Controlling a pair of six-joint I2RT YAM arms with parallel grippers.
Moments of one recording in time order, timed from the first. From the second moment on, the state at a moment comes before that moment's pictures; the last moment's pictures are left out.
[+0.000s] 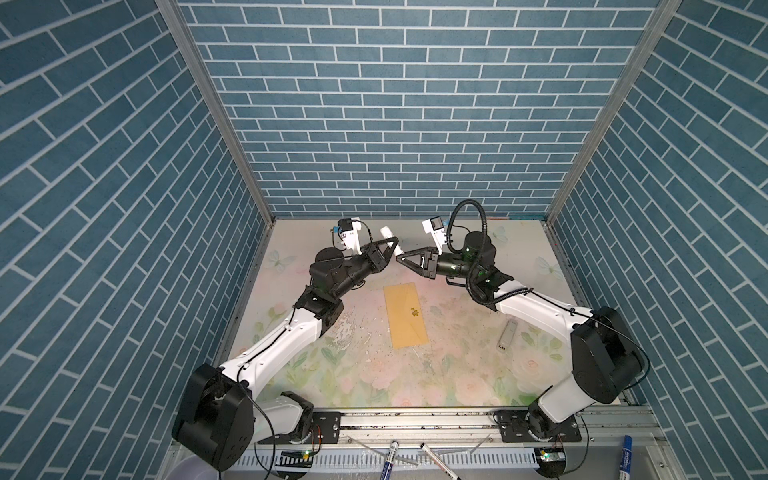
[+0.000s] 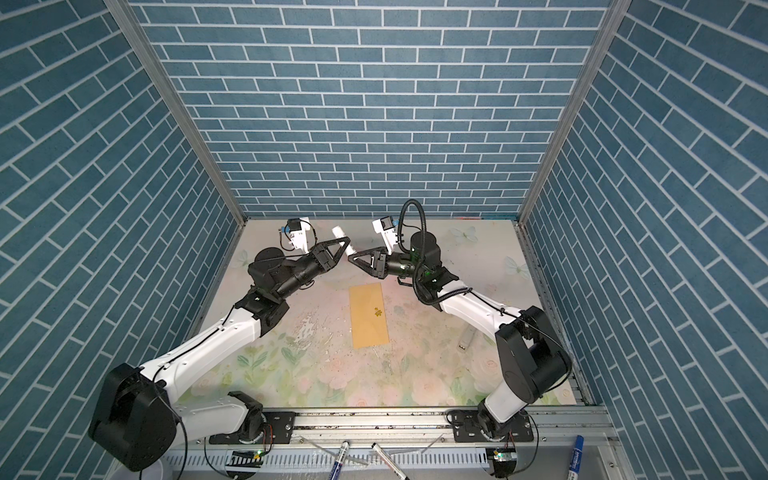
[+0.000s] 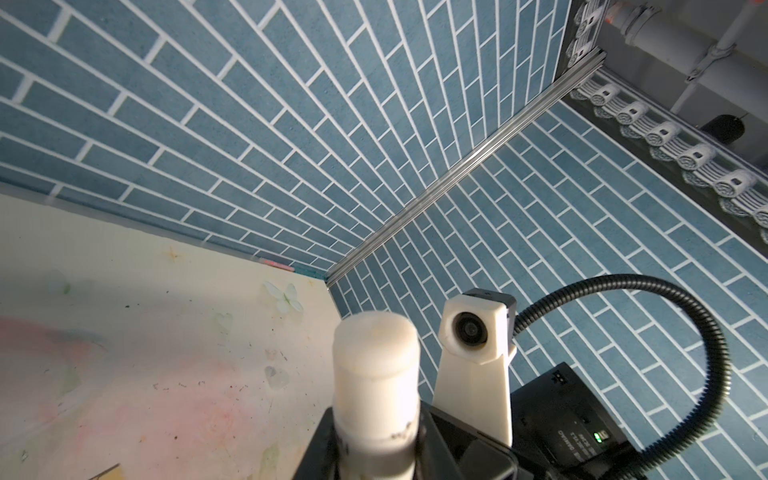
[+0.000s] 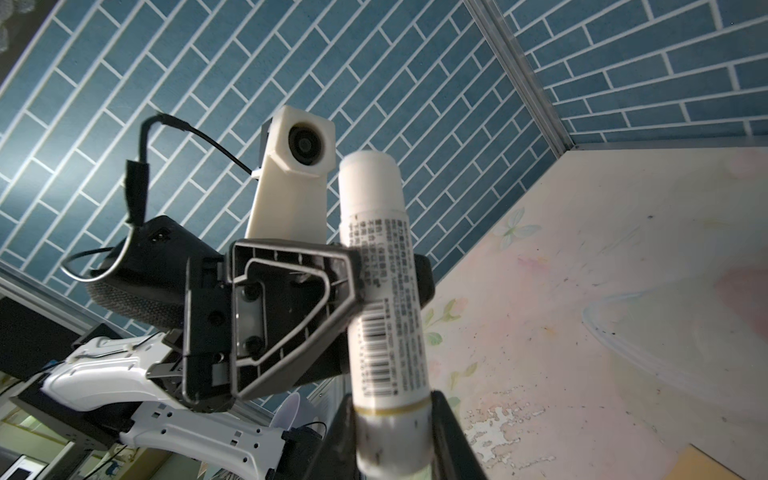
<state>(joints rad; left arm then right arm) -0.46 1.24 0.82 0.47 0.35 -0.92 0.65 1.57 1.07 0.46 -0.77 0.70</state>
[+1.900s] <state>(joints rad) -0.47 1.29 0.82 0.43 0.36 -0.86 0.62 1.52 1.23 0.01 -0.74 0.35</state>
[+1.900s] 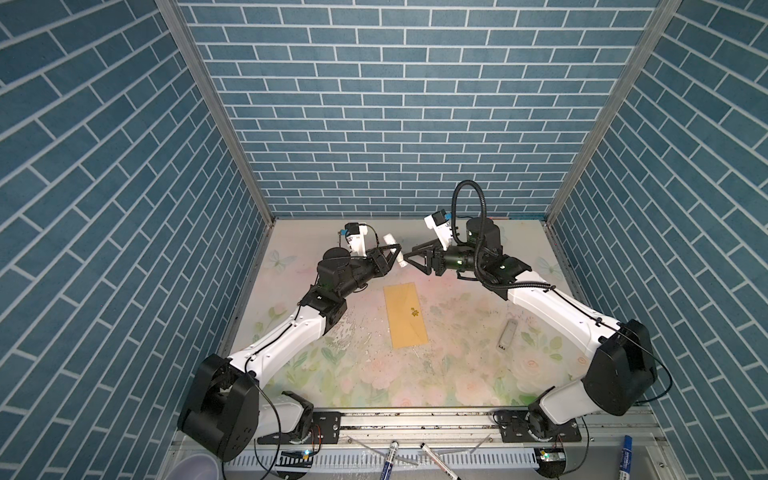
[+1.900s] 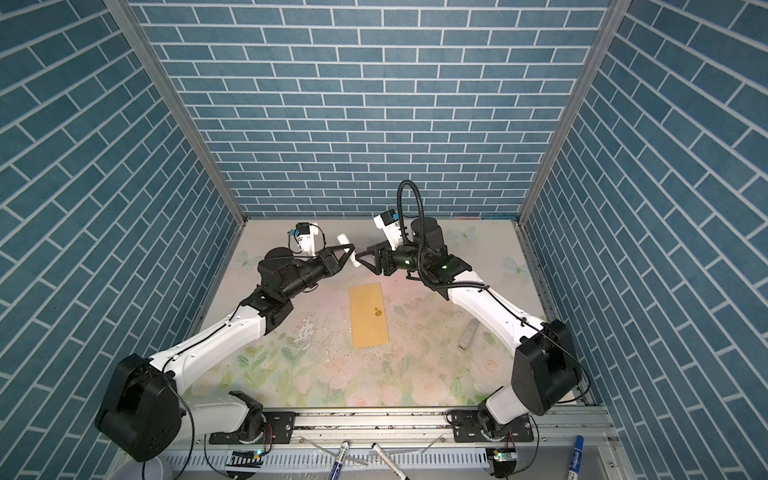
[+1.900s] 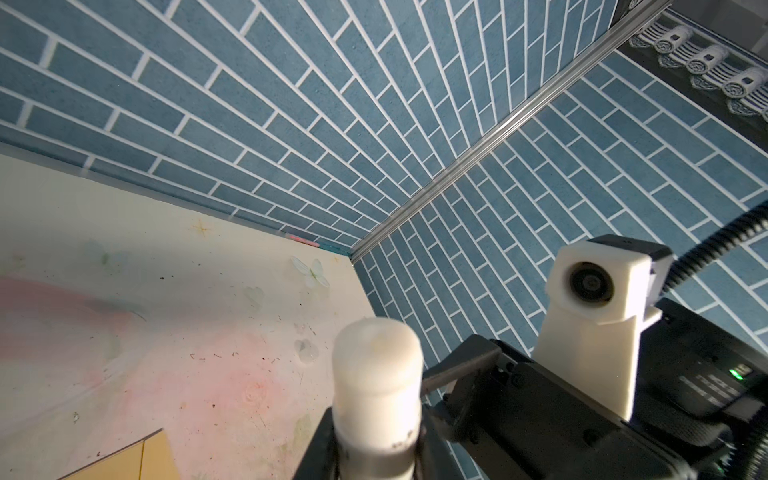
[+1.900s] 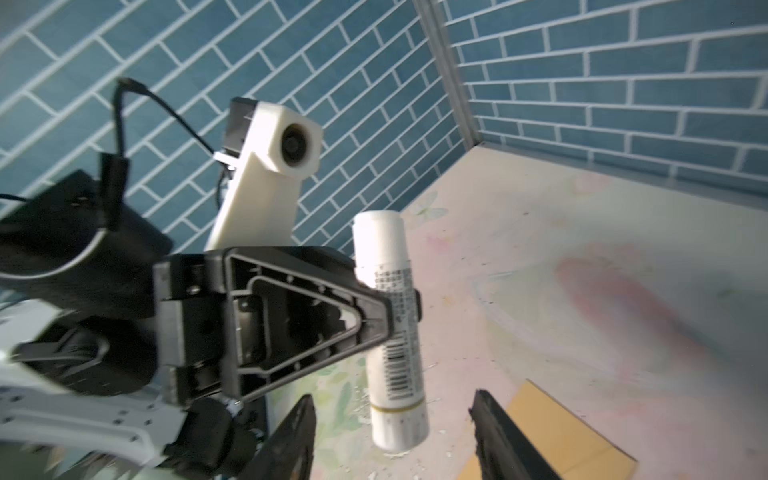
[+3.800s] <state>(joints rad) -0.47 1.31 0.82 0.45 0.37 -0.90 0.81 1.52 1.32 -0.25 -0.21 0.19</state>
